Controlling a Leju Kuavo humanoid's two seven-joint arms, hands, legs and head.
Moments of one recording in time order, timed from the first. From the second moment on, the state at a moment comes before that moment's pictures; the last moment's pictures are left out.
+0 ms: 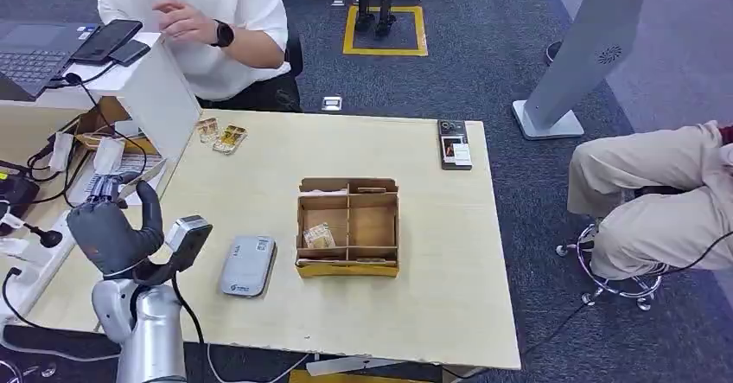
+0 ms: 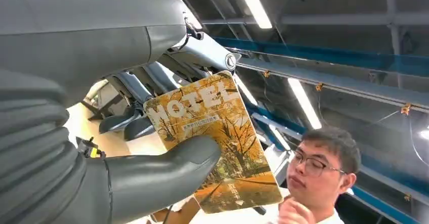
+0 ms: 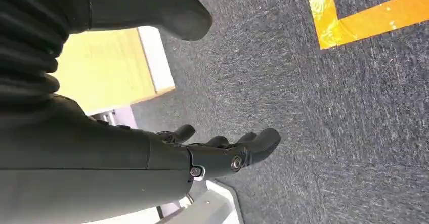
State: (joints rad) left arm -0.29 -0.34 0.41 -1.41 -1.09 0.70 -0.70; right arm -0.08 0.15 -1.26 -0.23 1.21 -0.37 0.22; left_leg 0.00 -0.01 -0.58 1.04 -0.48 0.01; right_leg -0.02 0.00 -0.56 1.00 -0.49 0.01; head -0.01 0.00
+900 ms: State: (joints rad) left arm -0.10 -0.26 0.28 -1.39 -1.51 0.70 -0.36; right arm -0.07 0.15 -1.27 -0.23 1.18 -0.37 0.22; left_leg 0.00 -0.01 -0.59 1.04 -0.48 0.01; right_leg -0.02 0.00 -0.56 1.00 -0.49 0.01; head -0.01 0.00
